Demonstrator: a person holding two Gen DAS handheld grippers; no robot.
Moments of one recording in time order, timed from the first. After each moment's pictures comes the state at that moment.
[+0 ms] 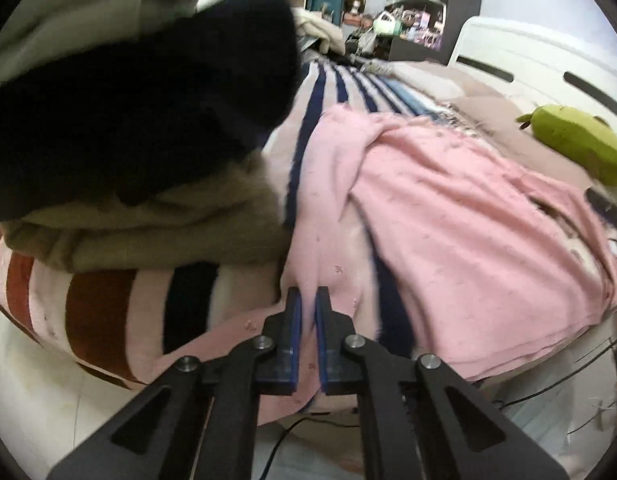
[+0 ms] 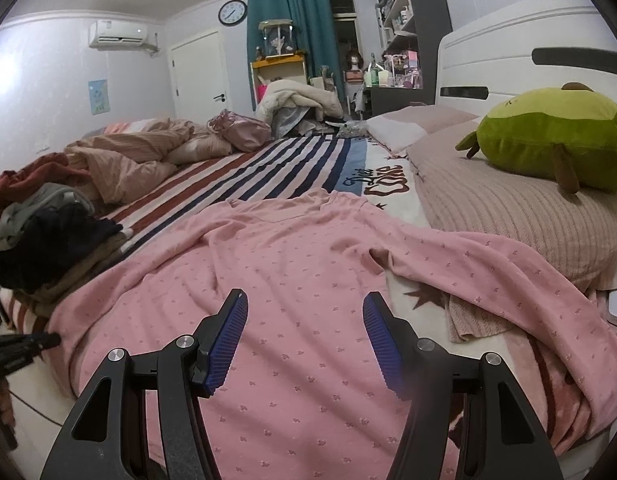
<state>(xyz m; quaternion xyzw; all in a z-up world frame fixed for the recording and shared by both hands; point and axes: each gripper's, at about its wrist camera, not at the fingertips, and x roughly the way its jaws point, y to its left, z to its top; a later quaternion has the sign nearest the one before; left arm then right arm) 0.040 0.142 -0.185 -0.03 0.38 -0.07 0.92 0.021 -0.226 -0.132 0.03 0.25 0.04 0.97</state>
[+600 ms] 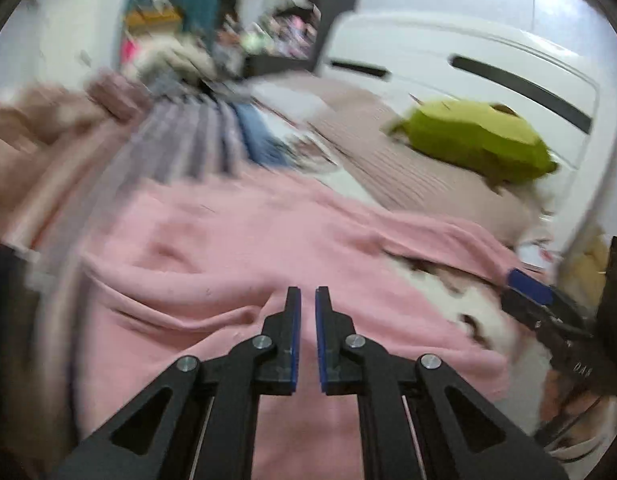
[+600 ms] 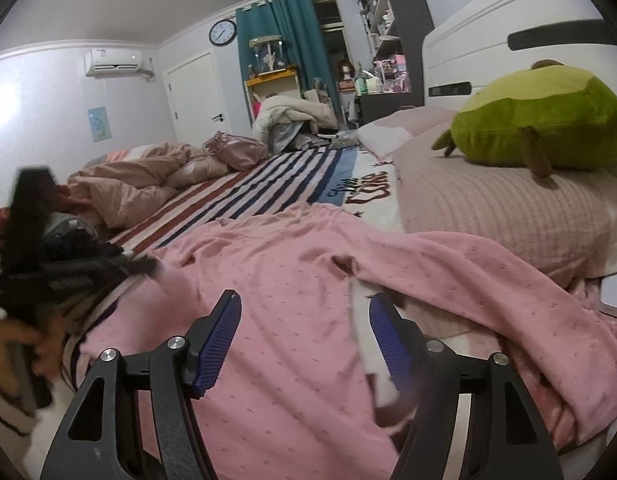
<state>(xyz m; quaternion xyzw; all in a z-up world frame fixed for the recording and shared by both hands) 0.150 -0.054 -0.123 -0.01 0.36 -0.30 0.88 0.002 -0.286 -0.127 0.07 0.23 0.04 0.97</state>
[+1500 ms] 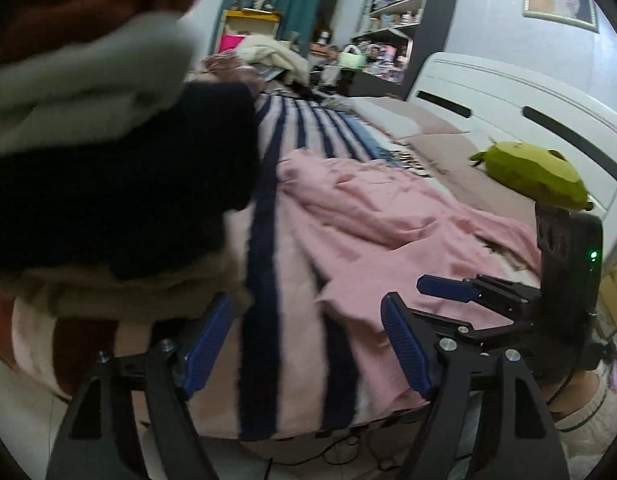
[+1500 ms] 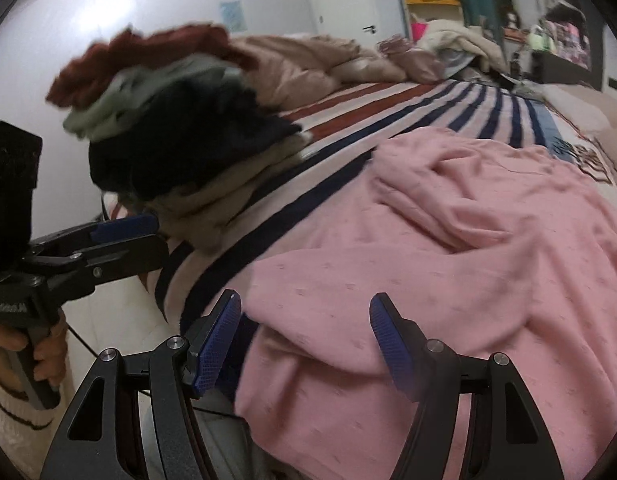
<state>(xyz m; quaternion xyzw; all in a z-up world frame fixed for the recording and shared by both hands) 0.044 0.167 -0.154 -0.07 0.33 -0.14 0.93 0.062 -0.039 -0.189 -0.04 0.35 0.30 0.89</state>
